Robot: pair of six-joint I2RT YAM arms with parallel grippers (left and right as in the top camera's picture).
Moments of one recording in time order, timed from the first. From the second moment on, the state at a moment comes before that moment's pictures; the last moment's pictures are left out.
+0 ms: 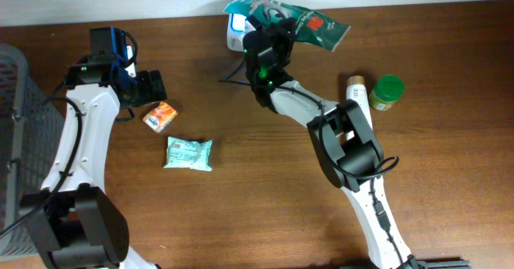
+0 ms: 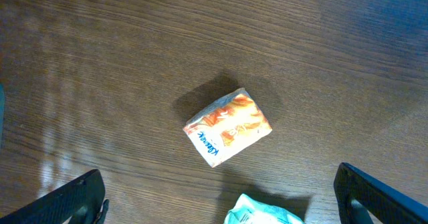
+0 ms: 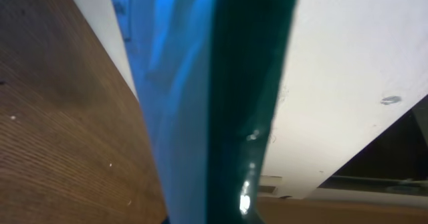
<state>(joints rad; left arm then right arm) 0.05 1.80 1.56 -0.92 -0.07 -0.16 0.49 2.46 1.79 0.48 1.01 -1.34</state>
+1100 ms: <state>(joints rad) 0.05 1.80 1.56 -0.92 -0.07 -0.16 -0.17 1.85 1.47 -1.19 -0.26 -0.01</state>
